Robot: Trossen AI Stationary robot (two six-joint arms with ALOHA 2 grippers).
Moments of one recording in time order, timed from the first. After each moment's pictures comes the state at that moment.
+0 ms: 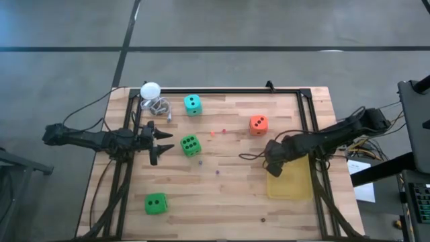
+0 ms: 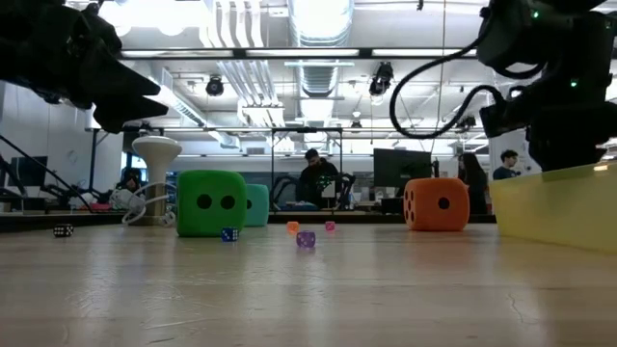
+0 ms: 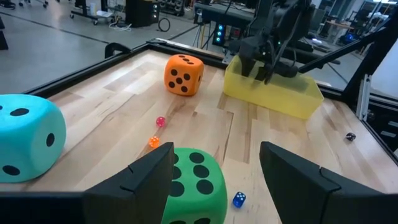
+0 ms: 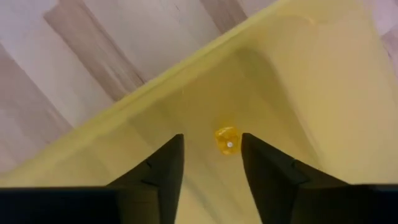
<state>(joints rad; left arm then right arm) -0.14 0.33 0.16 -0.07 -0.31 -0.26 0.21 1.29 0.65 -0.81 0.14 0.83</state>
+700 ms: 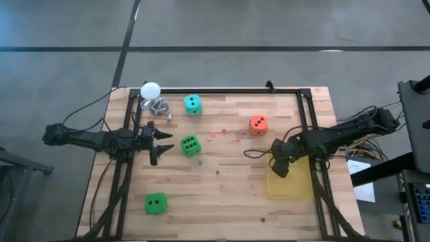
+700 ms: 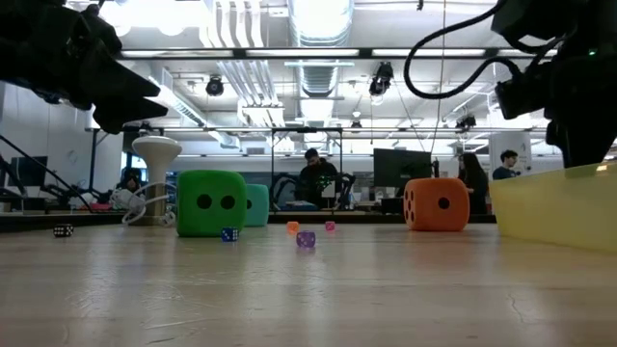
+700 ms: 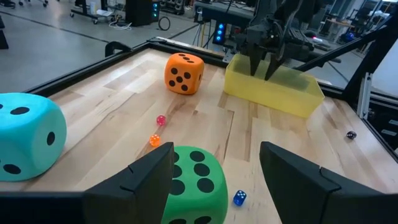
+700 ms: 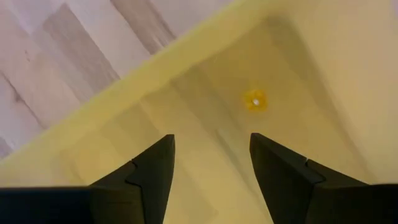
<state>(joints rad) -0.13 0.33 0.16 -0.07 -0.31 -0.26 0.21 1.11 0.65 -0.89 -0.01 0.87</state>
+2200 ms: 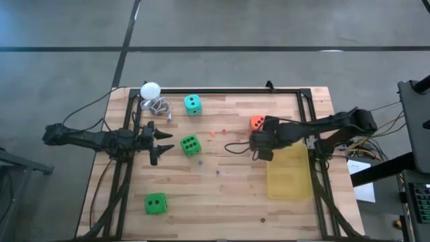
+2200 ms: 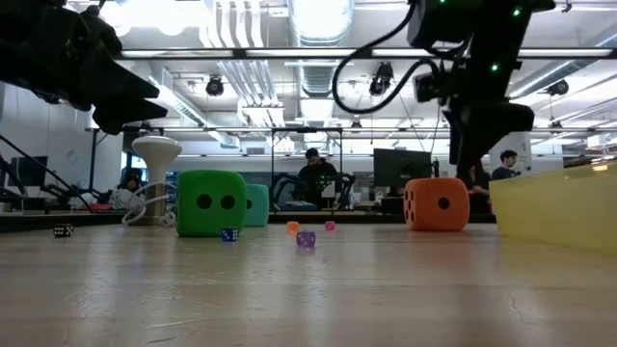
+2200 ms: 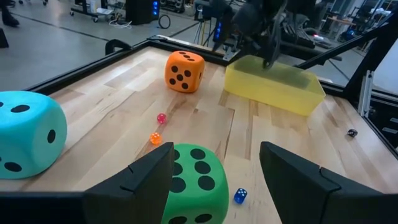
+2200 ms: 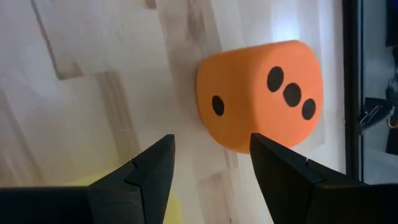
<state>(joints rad) -0.14 0.33 0.16 -0.08 -0.31 -0.26 0.05 1.48 0.97 -0.94 0.47 0.21</state>
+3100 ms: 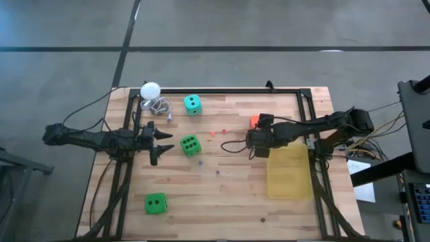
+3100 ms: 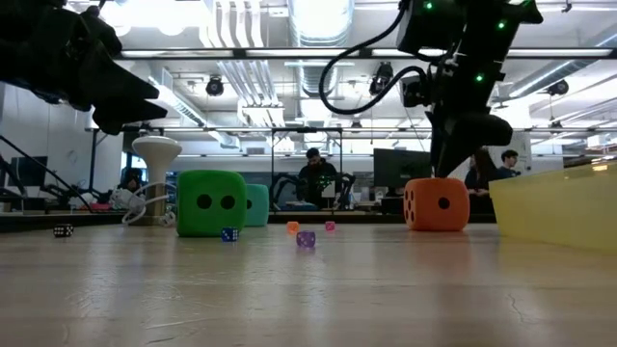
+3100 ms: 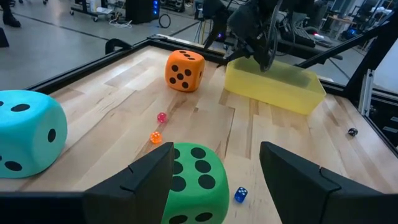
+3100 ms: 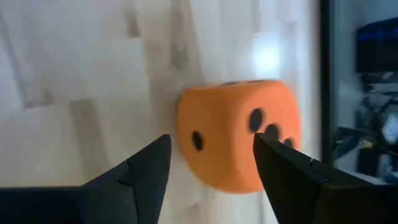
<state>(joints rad) -0.13 0.33 0.16 -0.08 -0.31 -0.26 0.02 1.51 0.97 -0.82 0.56 0.08</state>
